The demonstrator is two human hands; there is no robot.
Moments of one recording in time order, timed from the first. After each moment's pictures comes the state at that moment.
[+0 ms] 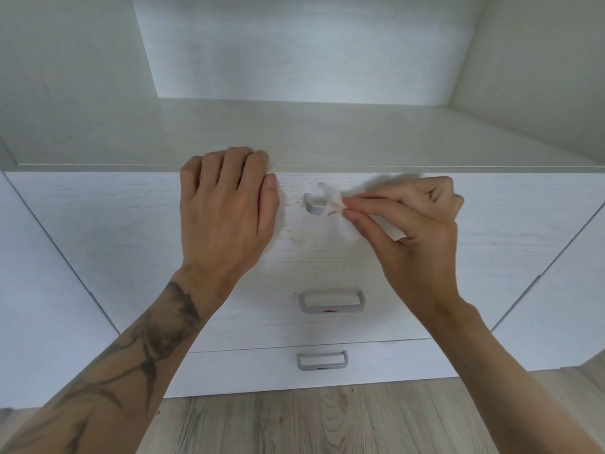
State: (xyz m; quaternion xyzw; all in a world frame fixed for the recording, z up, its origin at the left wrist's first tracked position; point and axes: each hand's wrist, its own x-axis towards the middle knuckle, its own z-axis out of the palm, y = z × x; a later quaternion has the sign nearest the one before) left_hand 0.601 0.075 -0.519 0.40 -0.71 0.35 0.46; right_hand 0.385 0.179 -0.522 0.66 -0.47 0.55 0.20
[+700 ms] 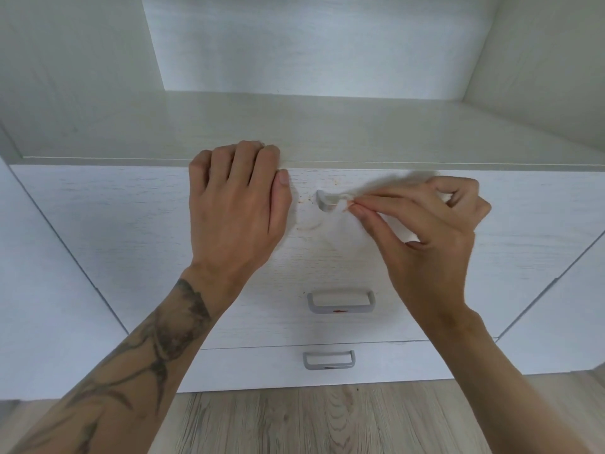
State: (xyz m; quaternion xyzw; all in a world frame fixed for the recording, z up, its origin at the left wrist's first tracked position) left_hand 0.600 0.073 -0.520 0.40 -0.71 0.35 0.47; right_hand 0.398 0.177 -0.527 0.62 -0.48 0.57 0.25
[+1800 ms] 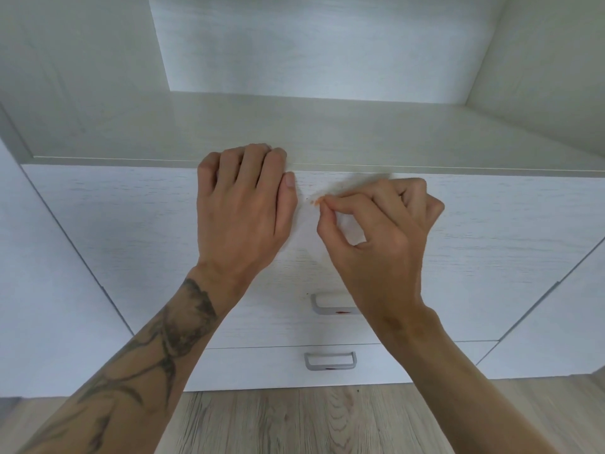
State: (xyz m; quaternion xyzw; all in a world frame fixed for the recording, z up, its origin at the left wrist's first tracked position) left_hand 0.601 0.072 -0.521 0.40 -0.70 0.36 0.47; right_hand 0.452 0.163 -0.519 0.57 -0.50 0.56 0.33
